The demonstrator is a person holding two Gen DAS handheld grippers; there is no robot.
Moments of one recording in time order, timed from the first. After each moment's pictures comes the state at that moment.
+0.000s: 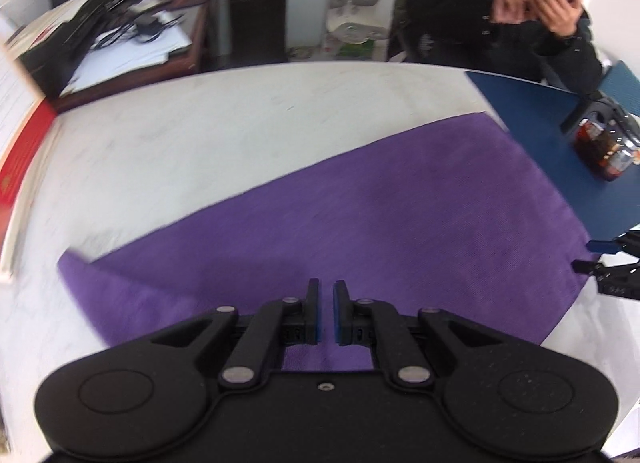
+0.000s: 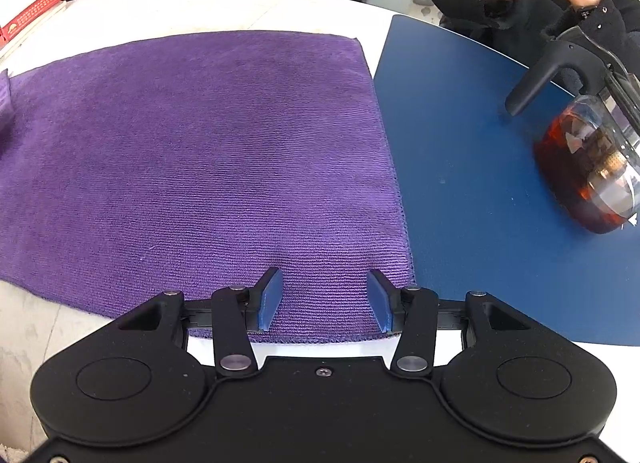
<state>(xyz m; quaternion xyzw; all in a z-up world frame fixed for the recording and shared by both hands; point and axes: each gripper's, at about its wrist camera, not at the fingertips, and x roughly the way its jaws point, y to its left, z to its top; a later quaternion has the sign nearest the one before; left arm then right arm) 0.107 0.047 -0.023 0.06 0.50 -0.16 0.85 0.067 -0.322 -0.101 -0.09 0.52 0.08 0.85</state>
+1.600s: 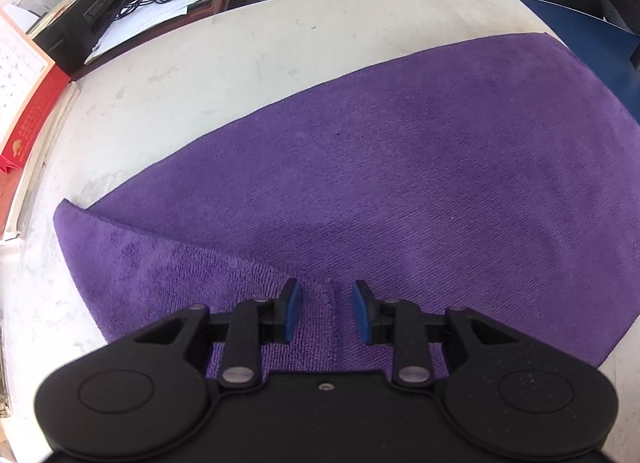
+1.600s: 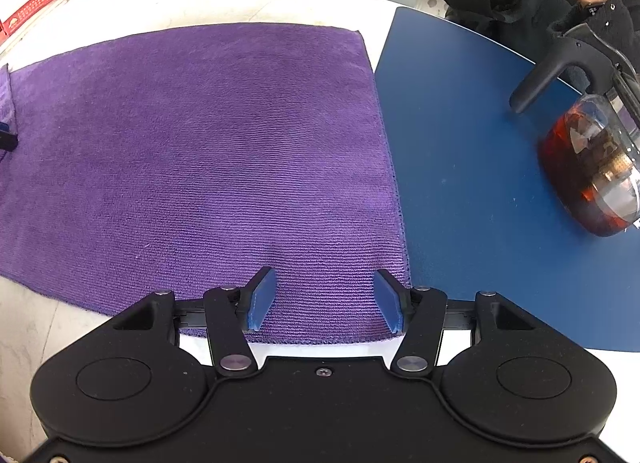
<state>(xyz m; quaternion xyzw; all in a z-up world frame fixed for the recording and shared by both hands) 0.094 0.027 -0.103 0.12 0.53 -0.06 0.83 0.071 -0.325 -0.098 -0.09 0.53 0.09 0.84</state>
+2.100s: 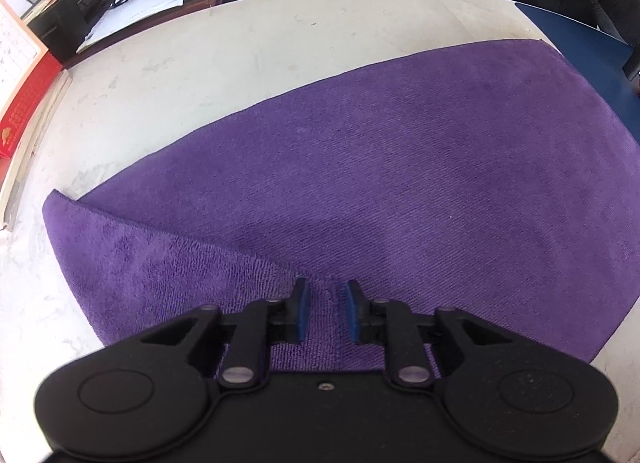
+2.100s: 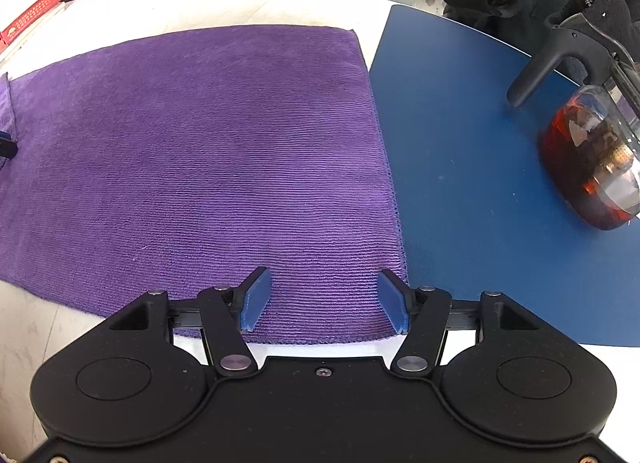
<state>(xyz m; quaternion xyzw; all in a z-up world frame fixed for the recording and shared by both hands) 0.095 0.042 -0.102 0.09 0.55 -0.07 0.83 0.072 -0.327 -0.100 -0.08 0.53 0.09 0.84</state>
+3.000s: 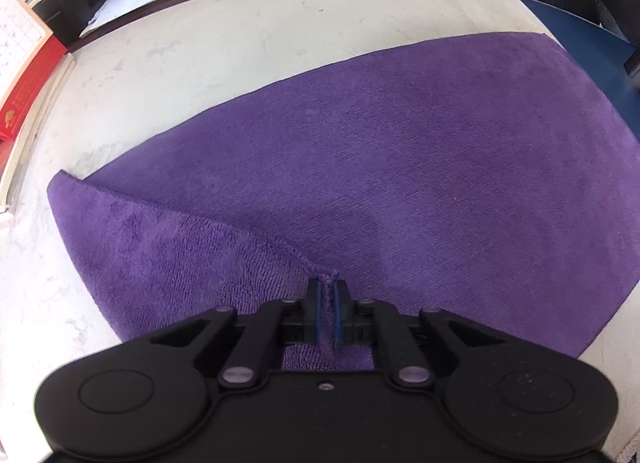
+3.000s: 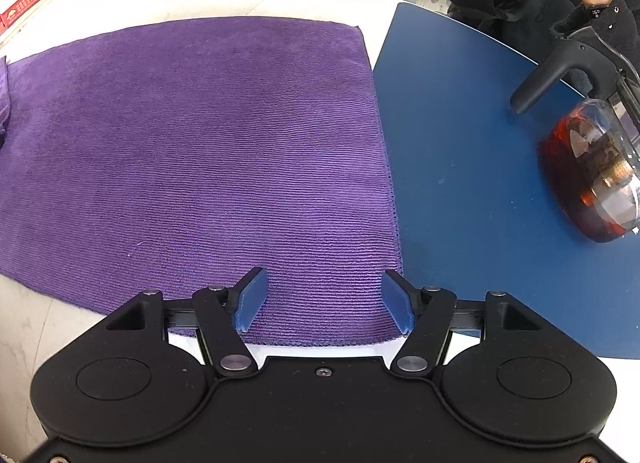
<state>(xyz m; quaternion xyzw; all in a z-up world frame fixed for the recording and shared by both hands) 0.077 0.050 -0.095 0.08 0.56 -0.07 0.82 0.077 -0.322 -0.098 -0.10 0.54 0.09 0.83</state>
